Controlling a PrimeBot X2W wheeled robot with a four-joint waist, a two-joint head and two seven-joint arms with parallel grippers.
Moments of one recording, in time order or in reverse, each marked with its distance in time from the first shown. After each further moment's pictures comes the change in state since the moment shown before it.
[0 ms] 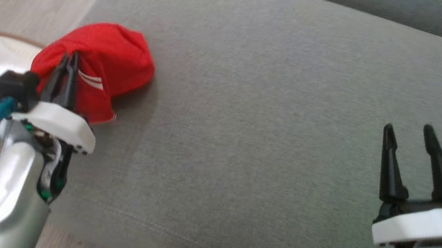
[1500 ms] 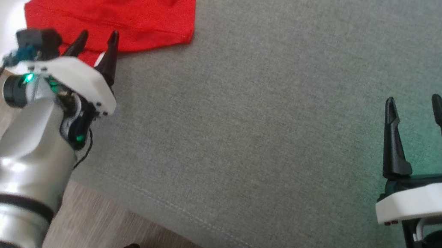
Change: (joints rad) left arm -0.295 -0.136 0.055 0.451 -0.056 -0.172 0.012; right arm -0.066 -0.005 0.021 -0.116 -0.151 0.000 0.146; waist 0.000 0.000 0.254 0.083
